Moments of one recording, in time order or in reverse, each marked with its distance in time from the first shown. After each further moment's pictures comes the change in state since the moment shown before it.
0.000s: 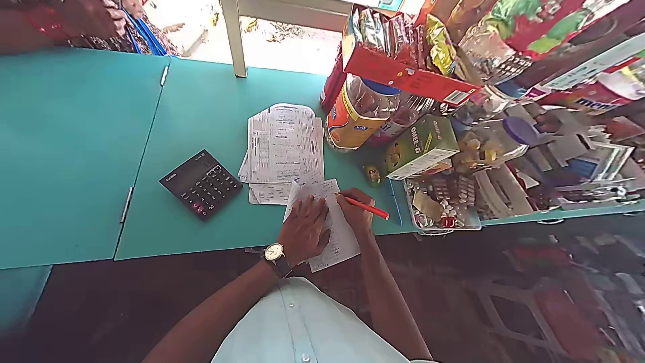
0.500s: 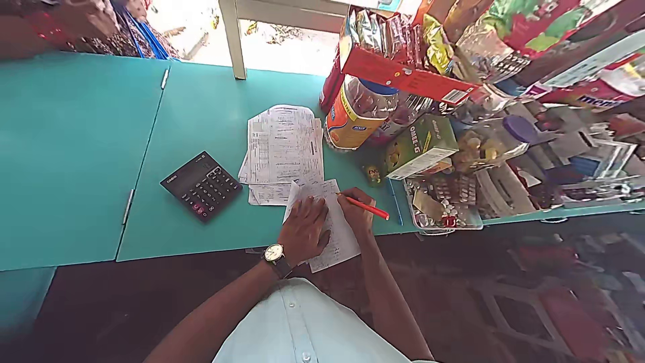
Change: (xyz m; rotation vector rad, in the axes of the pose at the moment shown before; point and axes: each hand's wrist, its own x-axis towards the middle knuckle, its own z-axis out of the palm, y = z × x) left_hand 0.001 0.000 0.000 0.005 0.002 0.003; right_hand 0.000 -0.004 -0.001 -0.026 0.011 0.036
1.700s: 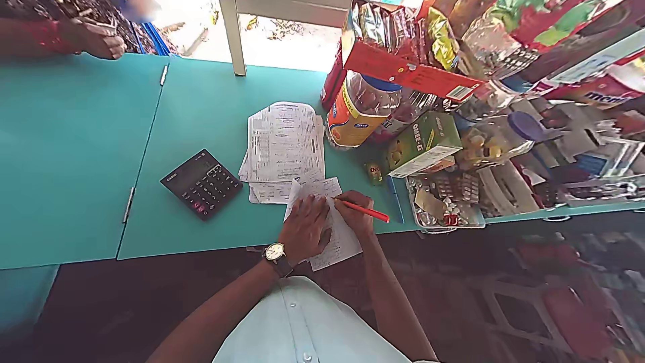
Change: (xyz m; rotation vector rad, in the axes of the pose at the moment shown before) left_hand -0.001 0.000 0.002 -0.015 0.011 -0.001; right_hand -0.008 0.007 -0.002 0.109 -0.112 -0.123
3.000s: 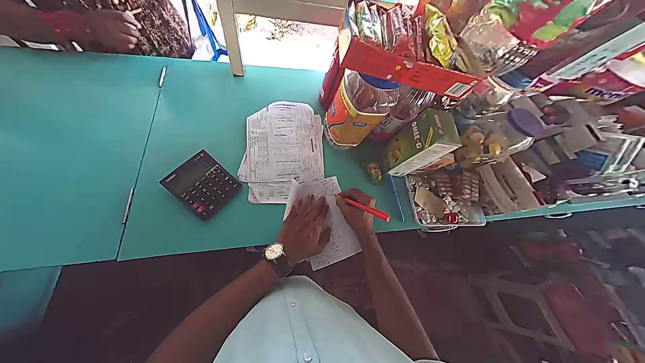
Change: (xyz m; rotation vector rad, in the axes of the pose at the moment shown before) left_hand 0.000 0.001 0.000 0.025 0.029 0.009; right_hand 0.000 -0.001 0.000 -0.062 0.067 0.033
